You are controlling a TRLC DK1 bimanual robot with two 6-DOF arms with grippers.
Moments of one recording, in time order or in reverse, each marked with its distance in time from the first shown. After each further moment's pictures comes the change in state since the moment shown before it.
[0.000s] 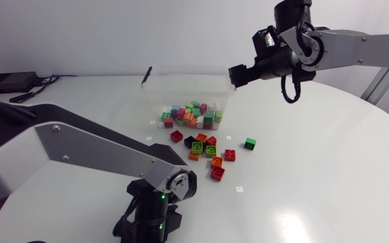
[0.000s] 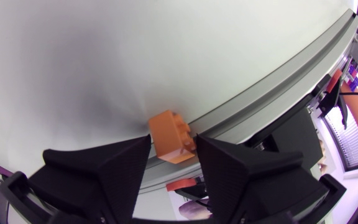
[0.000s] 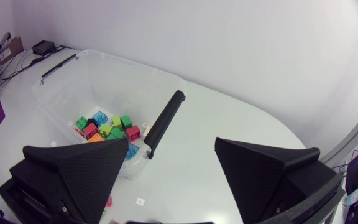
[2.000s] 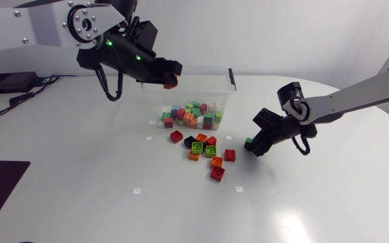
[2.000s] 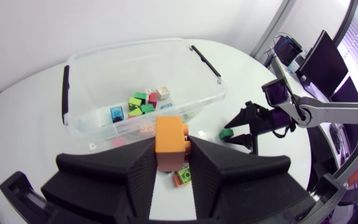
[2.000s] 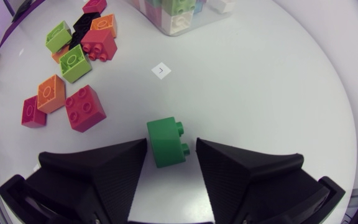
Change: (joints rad) left arm 0.466 -0.278 0.494 0.665 -0.229 0.023; right arm -0.201 0.255 -0.261 -0.038 -0.367 -0.572
